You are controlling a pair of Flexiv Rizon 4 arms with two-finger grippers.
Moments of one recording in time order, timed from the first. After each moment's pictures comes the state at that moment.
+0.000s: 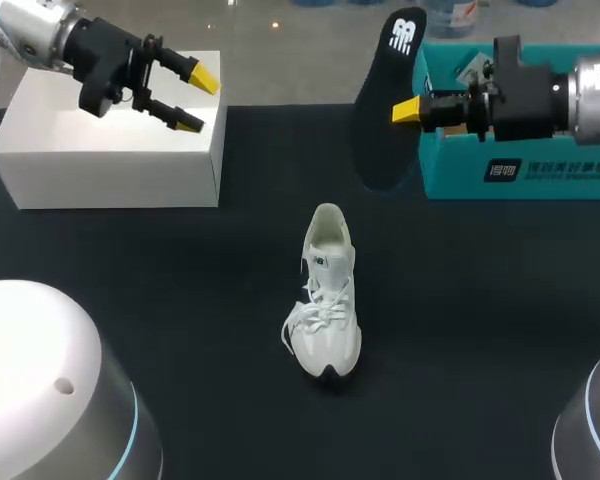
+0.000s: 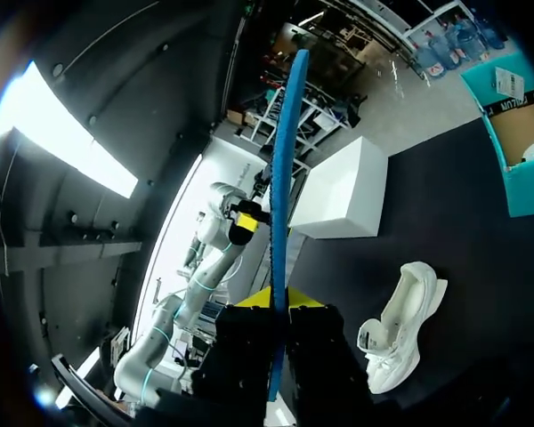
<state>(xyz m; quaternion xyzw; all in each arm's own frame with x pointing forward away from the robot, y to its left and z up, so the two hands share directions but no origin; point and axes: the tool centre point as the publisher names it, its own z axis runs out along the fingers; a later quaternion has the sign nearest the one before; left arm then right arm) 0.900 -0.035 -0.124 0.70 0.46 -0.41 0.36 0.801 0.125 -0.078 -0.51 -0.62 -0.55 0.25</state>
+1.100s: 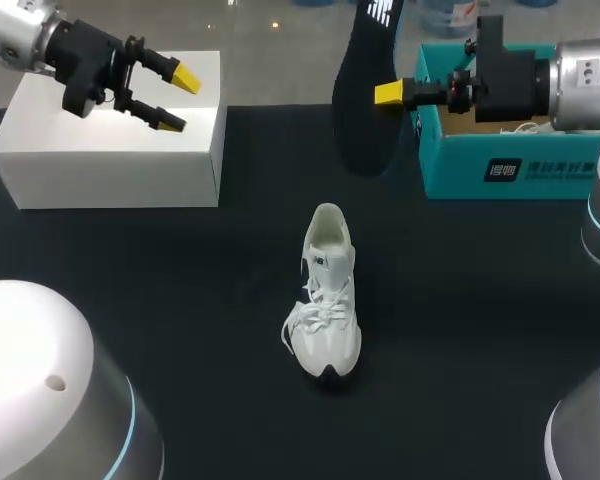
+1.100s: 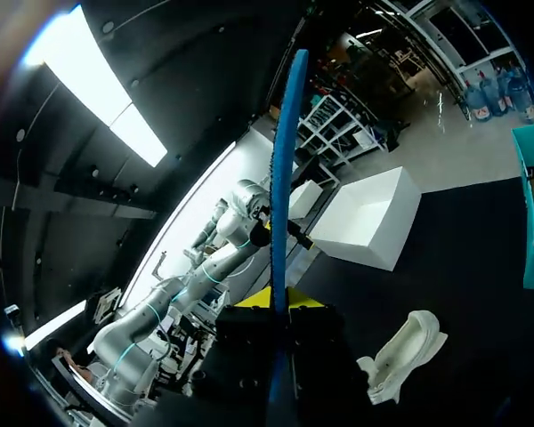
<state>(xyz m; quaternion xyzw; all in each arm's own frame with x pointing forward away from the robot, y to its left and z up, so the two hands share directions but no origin) 0.912 -0.012 -0.133 0.69 0.49 -0.40 0.37 0.817 0.143 -0.064 -0.40 -0.66 -0.60 0.20</state>
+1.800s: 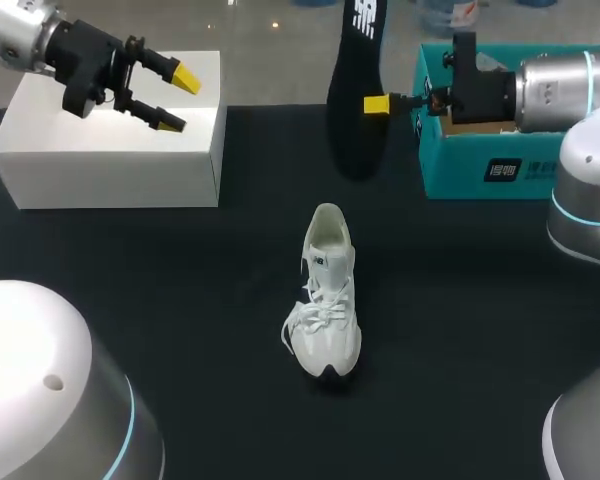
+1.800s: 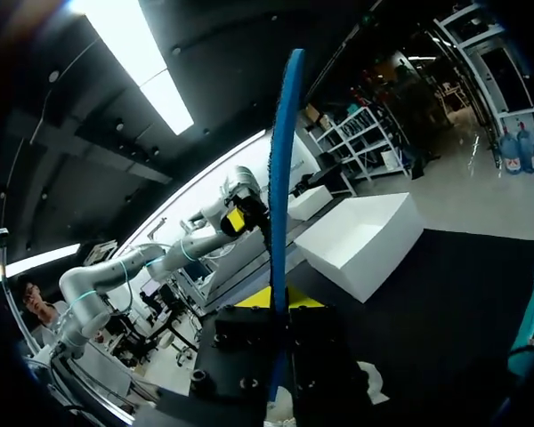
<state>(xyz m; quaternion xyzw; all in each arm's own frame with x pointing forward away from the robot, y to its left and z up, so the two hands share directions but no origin) 0.912 -0.012 -0.133 0.69 0.49 -0.40 0.37 0.892 0.149 -0.138 -0.29 -0.71 -0.63 0.15</state>
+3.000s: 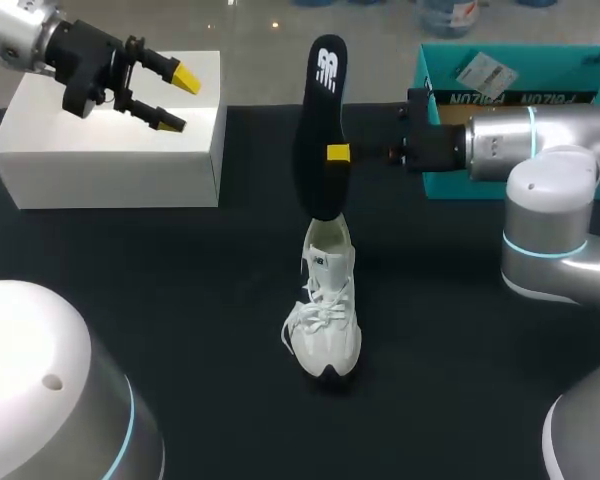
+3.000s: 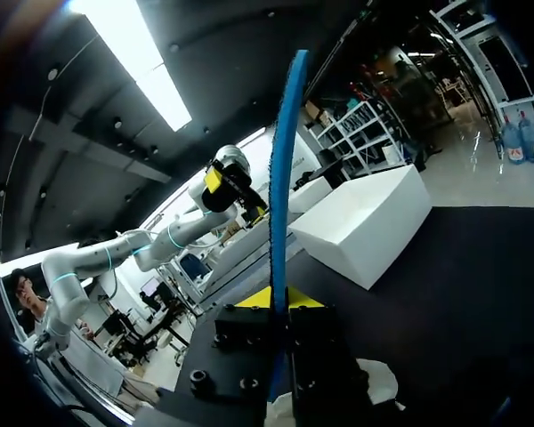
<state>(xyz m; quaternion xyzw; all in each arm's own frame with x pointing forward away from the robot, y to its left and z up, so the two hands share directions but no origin) 0.912 -0.012 -0.133 0.69 0.49 -0.40 0.37 0.885 0.196 -0.214 -0.29 -0.71 -0.63 0.16</state>
